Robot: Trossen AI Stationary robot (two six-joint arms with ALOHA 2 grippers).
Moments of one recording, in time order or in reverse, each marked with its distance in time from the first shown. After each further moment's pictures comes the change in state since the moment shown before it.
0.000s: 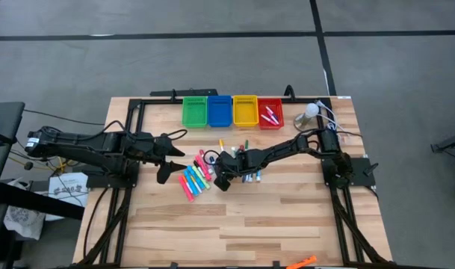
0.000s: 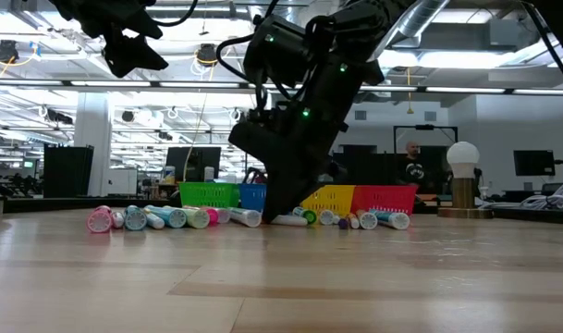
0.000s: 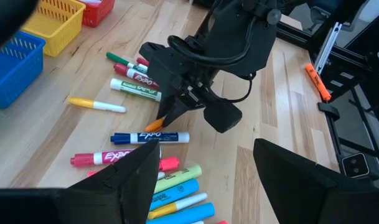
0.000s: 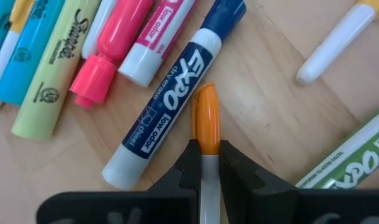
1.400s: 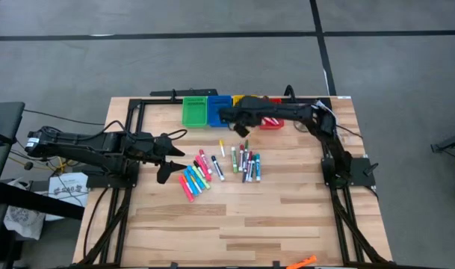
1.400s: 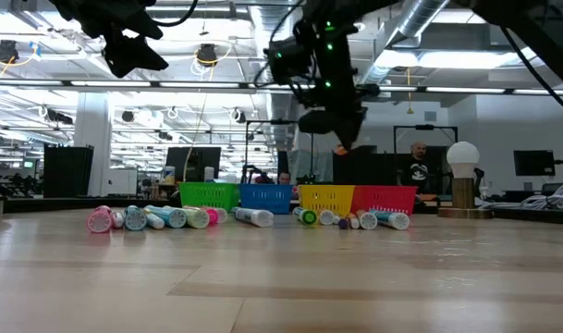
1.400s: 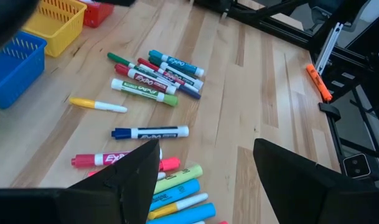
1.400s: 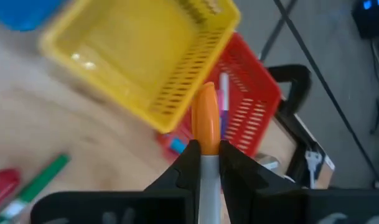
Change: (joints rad) left arm 0.000 0.000 0.000 -0.001 -0.004 0.000; right arm -0.348 0.004 0.541 -1.059 0.394 -0.022
